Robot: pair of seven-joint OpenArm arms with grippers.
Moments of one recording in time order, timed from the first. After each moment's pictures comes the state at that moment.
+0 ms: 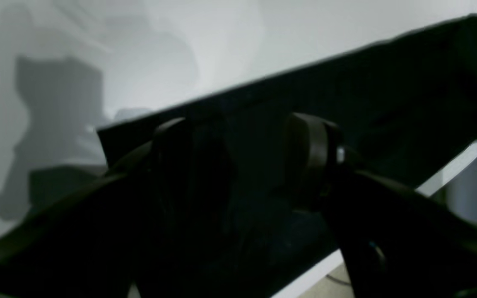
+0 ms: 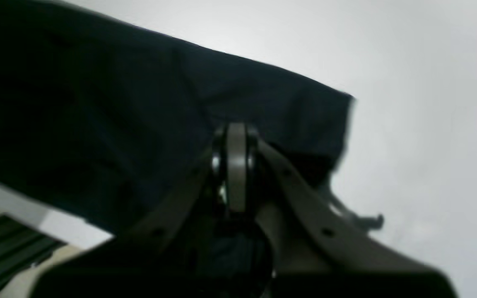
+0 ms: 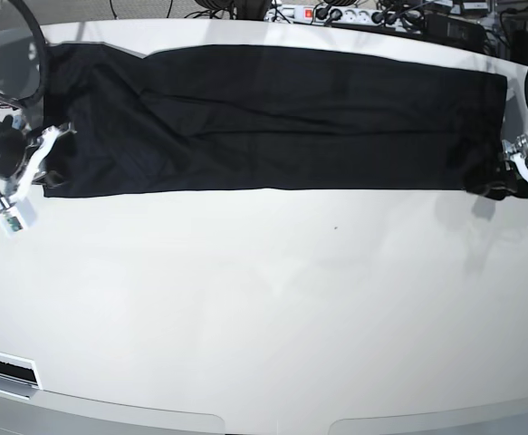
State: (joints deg) left arm 4.4 -43.5 -9.5 68.2 -66.0 -43.7 51.2; right arm -14.6 25.5 17.4 108.1 40.1 32.4 -69.0
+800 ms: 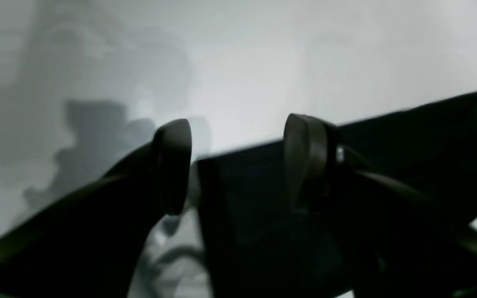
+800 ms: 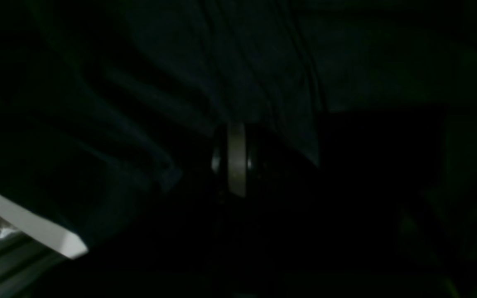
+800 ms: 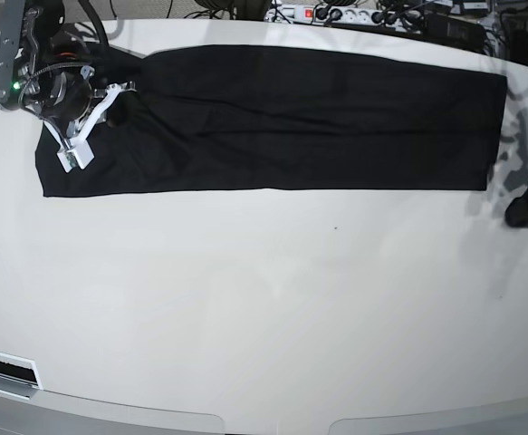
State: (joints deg) left arm 3.6 -42.9 -23.7 68.2 -59.5 -43.7 52.5; right arm -17.4 10.1 17.5 88.4 24.4 34.9 -55.7
